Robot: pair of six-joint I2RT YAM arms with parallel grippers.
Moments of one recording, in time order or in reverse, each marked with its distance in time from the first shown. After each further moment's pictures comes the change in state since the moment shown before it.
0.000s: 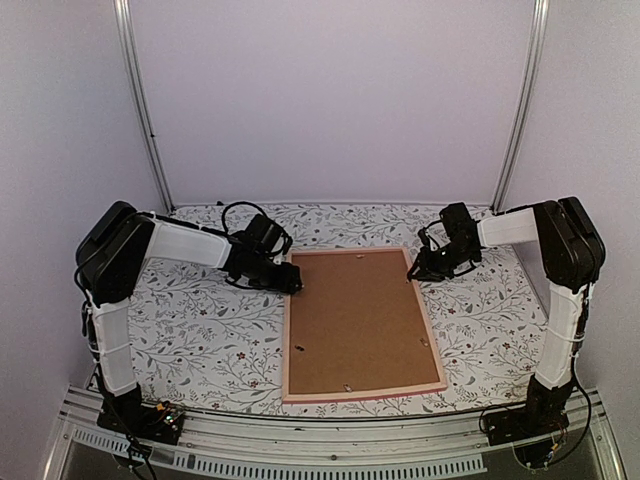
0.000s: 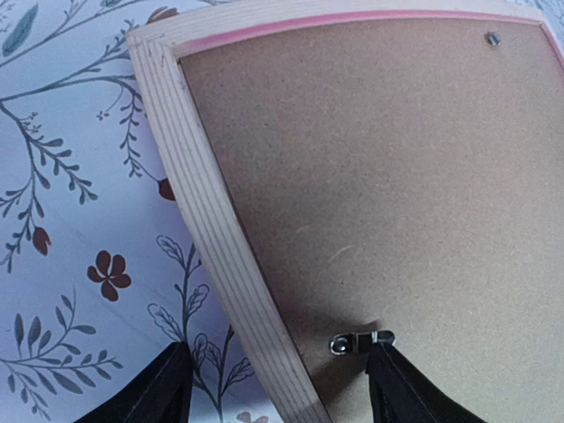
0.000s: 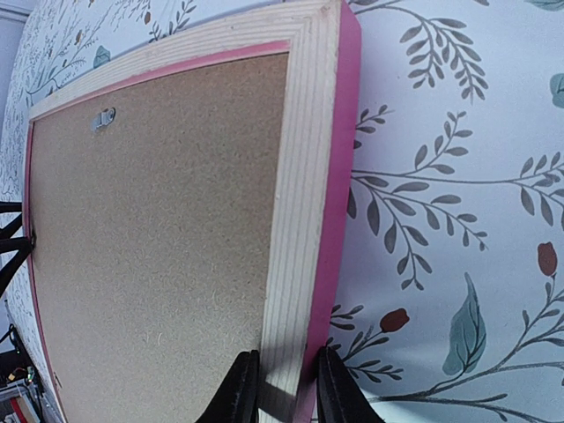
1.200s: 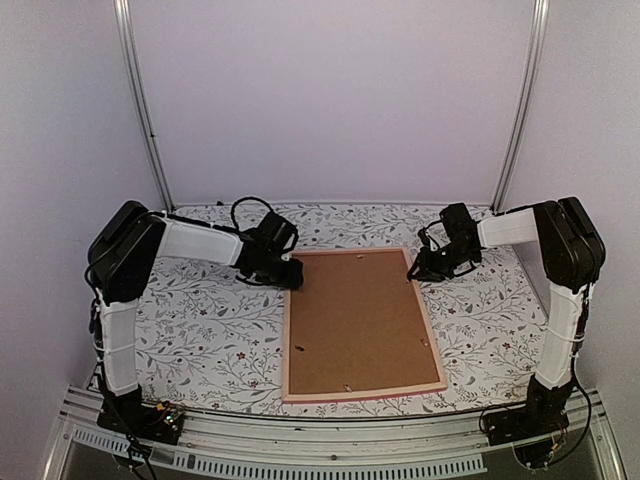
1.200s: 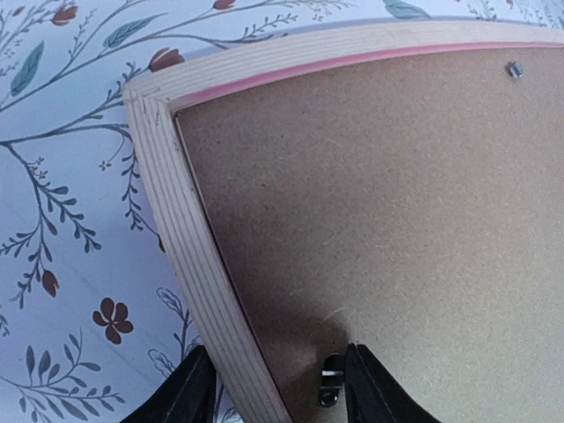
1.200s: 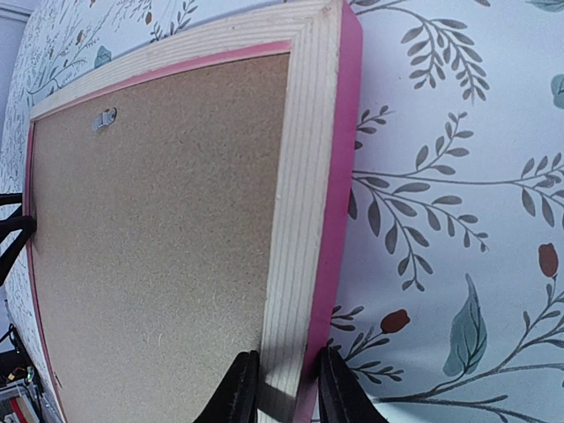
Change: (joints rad) left arm -0.040 0.067 0.103 -0.035 -0.115 -0.014; right arm 0.000 0.000 -0.006 0.009 -0.002 0.000
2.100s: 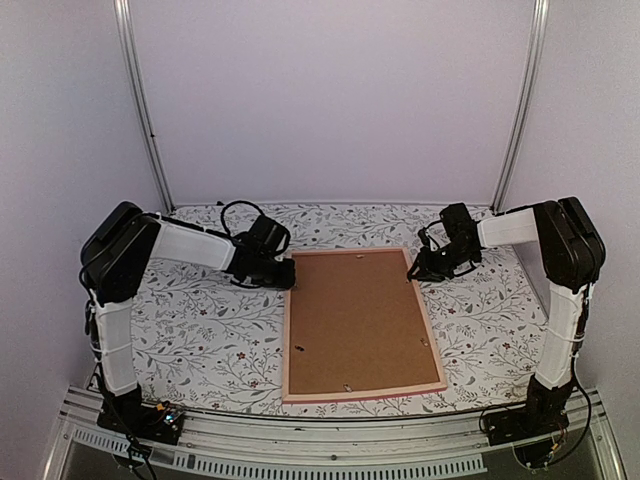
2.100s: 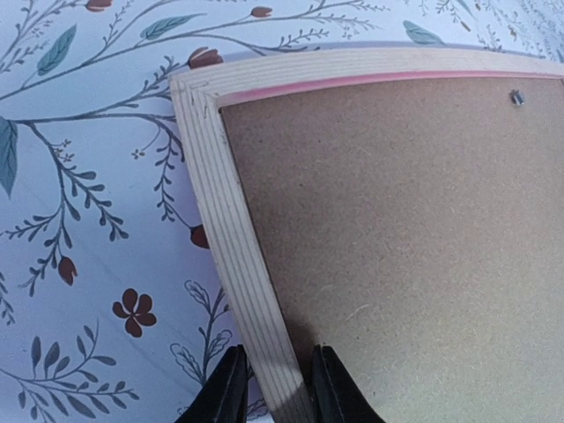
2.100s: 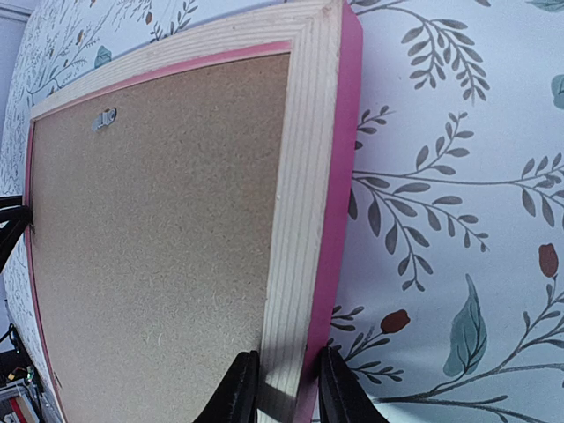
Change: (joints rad) left arm 0.020 -0.038 -0.093 0.105 0.024 -0.060; right arm 0.000 0.000 0.000 0.000 0.000 0.000
